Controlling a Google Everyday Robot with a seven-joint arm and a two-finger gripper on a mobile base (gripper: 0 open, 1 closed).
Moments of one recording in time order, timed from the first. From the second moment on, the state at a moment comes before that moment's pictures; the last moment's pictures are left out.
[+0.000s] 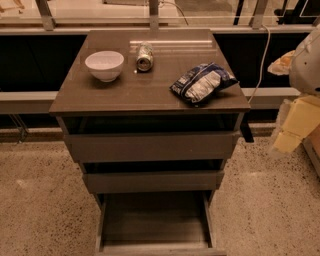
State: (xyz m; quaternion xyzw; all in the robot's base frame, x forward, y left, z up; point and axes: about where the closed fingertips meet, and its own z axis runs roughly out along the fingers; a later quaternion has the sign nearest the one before) arm 0.434 -0.213 0.969 -0.59 0.78 -0.02 0.18
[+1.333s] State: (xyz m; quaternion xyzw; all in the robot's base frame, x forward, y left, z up) arm 0.625 -0.158 0.926 -0.78 0.58 -0.11 0.22
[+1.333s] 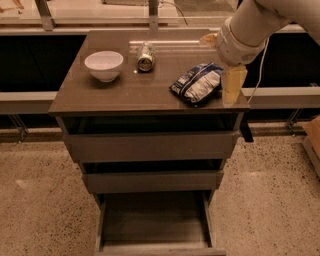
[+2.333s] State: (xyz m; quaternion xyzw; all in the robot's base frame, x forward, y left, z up) arm 0.711 -0.147 0.839 -0.82 0.55 -0.07 0.16
